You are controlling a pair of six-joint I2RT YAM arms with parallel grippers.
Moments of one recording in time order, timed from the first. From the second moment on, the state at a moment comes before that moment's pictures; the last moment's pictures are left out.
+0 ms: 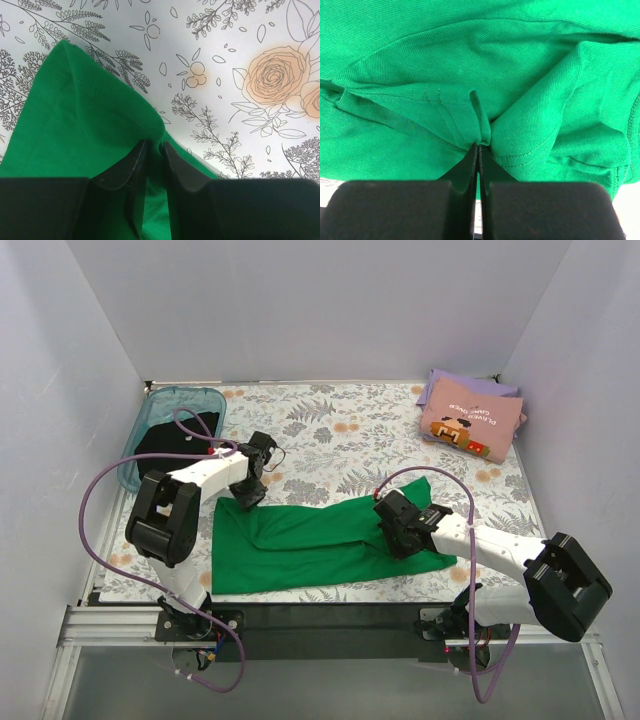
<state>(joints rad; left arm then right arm) -0.41 1.77 1.15 -0.82 -0.38 -1.08 0.81 1.27 0.64 -0.61 0.18 0.37</state>
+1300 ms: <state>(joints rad) -0.25 1.47 1.06 -0.91 -0.39 -1.26 0.66 1.45 1.07 -0.63 0.28 0.27</state>
